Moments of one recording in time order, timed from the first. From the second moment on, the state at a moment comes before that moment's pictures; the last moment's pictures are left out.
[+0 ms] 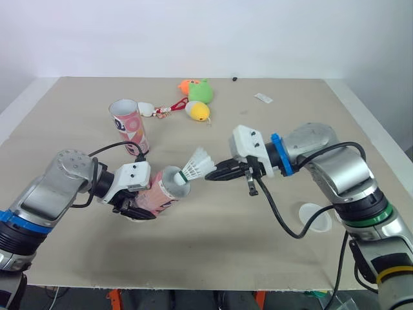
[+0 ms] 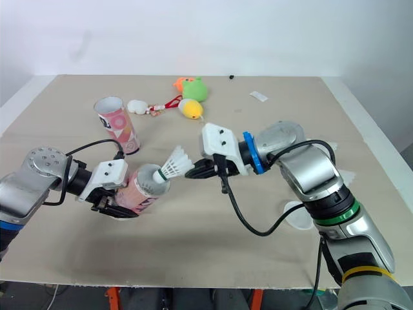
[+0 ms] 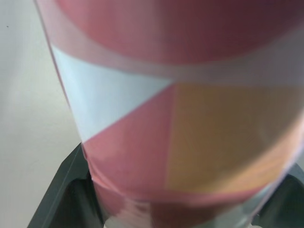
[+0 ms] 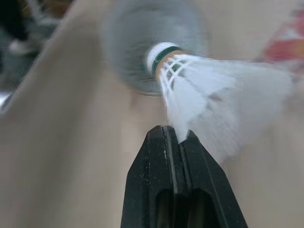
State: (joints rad) left arm -0.54 0.95 -0.26 -0.20 -0.21 0.57 -1.41; right arm -0.87 -0.71 0.39 -0.20 0.35 0.52 1.30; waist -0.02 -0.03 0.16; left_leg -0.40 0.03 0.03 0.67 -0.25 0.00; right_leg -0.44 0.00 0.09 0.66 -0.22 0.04
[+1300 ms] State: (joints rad) left arm -0.52 0.96 -0.24 -0.20 -0.22 0.57 -1.39; right arm -0.98 -0.49 0.38 0.01 0.41 0.61 1.35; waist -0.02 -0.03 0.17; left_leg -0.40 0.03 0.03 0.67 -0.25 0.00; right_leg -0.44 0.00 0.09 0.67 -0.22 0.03
